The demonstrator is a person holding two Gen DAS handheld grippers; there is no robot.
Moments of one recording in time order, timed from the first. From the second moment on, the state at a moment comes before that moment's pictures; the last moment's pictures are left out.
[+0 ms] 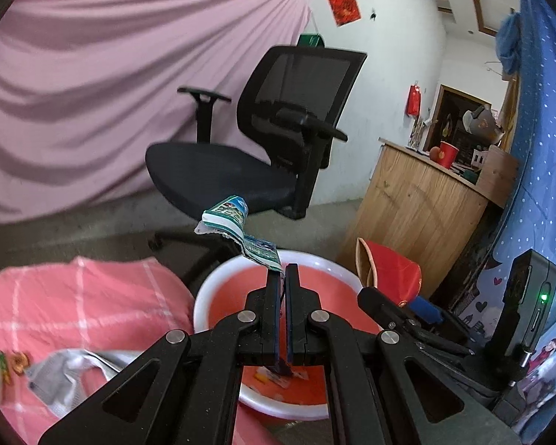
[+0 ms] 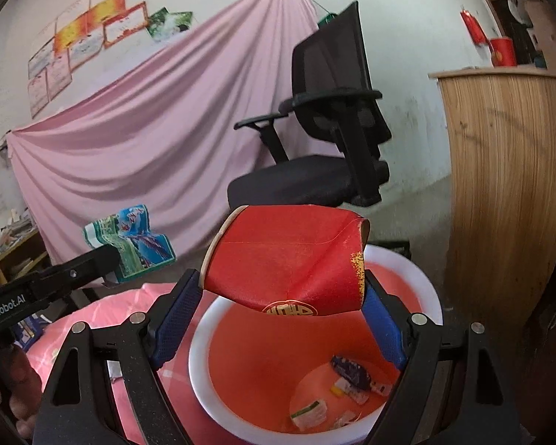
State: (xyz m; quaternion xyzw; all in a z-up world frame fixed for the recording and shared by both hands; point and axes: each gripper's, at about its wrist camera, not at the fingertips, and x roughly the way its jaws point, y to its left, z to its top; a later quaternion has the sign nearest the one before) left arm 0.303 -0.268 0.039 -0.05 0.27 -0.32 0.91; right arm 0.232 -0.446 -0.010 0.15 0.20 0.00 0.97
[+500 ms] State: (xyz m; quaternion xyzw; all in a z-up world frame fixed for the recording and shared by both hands) left arm 0.341 -0.255 0.016 -0.12 0.36 -0.30 0.88; right arm 0.241 -0.447 -0.021 0.16 0.25 0.00 0.96
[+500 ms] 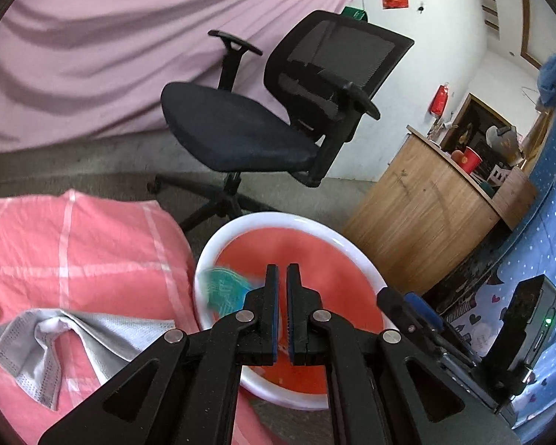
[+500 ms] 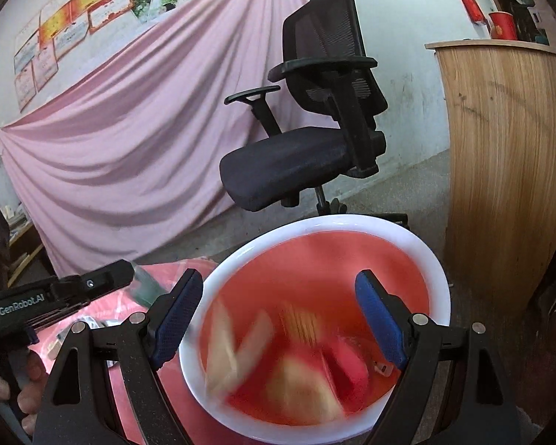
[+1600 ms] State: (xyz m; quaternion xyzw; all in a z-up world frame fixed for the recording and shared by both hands) left arm 0.251 -0.126 0.060 -0.08 0.20 -0.13 0.97; right arm 0.215 -0.361 0.034 0.09 0.08 0.06 0.99
